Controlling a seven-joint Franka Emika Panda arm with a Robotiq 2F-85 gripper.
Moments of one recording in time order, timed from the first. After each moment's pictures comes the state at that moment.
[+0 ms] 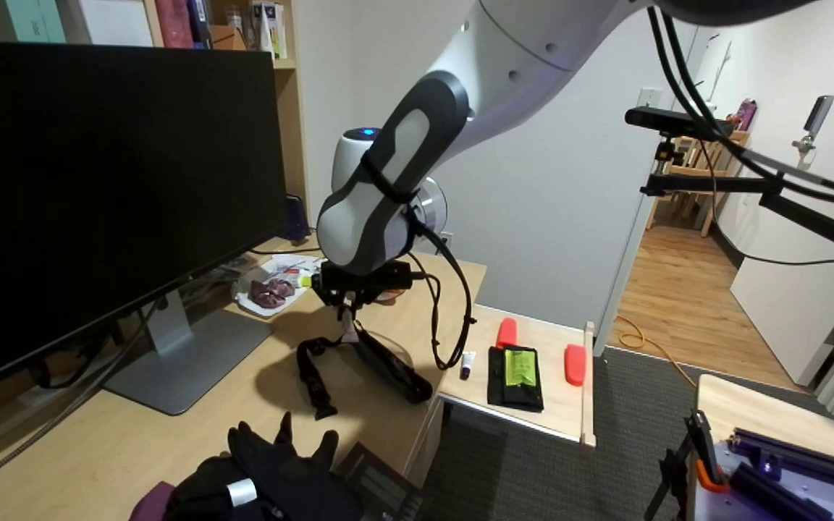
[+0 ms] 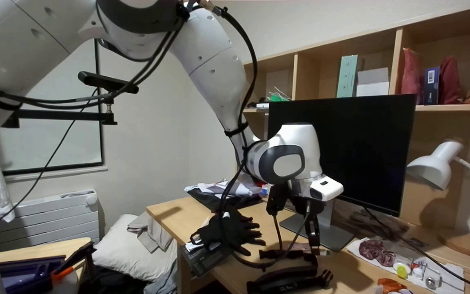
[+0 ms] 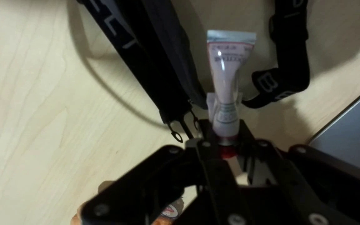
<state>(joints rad) 0.05 0.71 -0.13 -1.83 0.07 2.76 0.62</state>
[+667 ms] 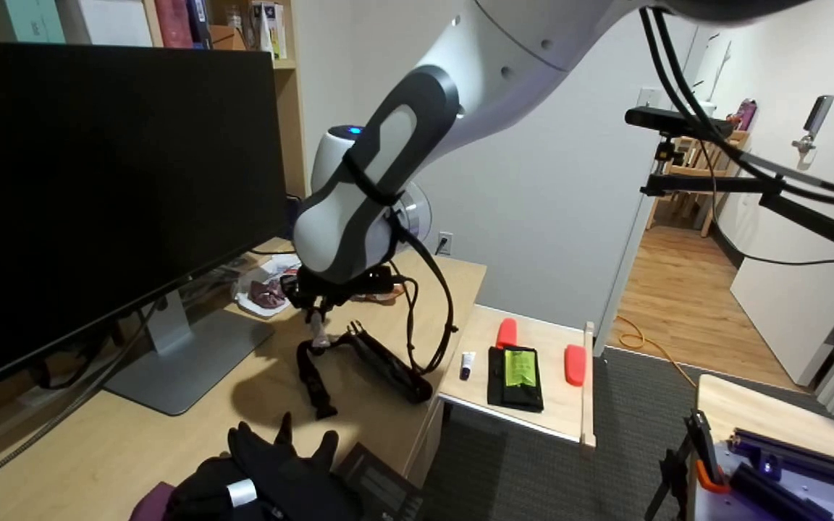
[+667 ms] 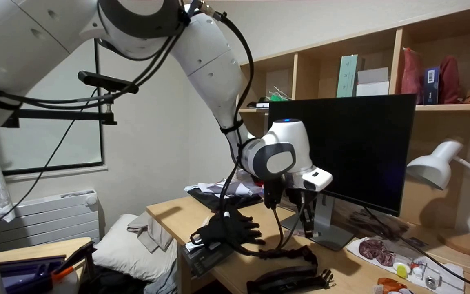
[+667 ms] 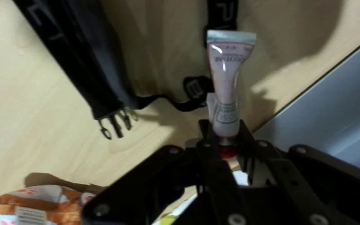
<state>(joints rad) 0.05 0.71 -0.05 -1.82 0.09 2.85 0.51</state>
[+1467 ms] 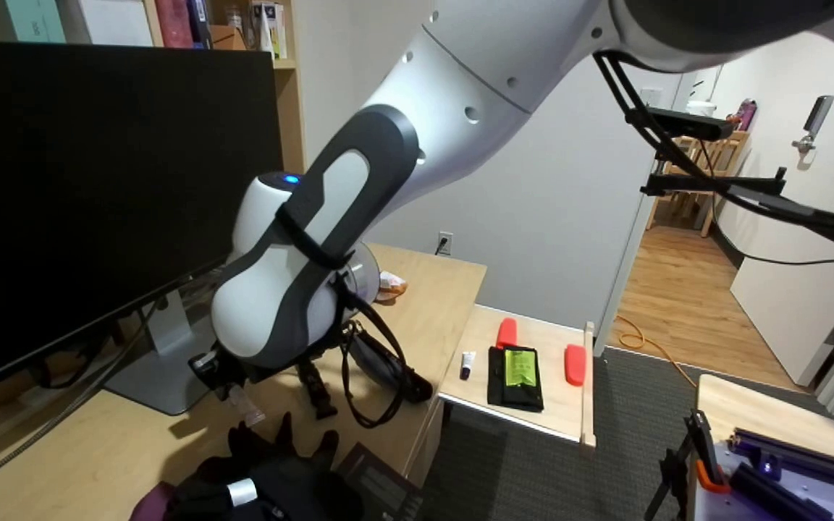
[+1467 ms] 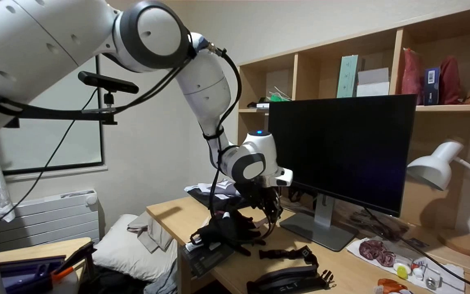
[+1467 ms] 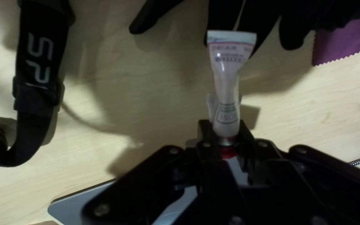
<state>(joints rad) 0.09 0.81 0.14 -1.77 0.08 2.93 0.16</state>
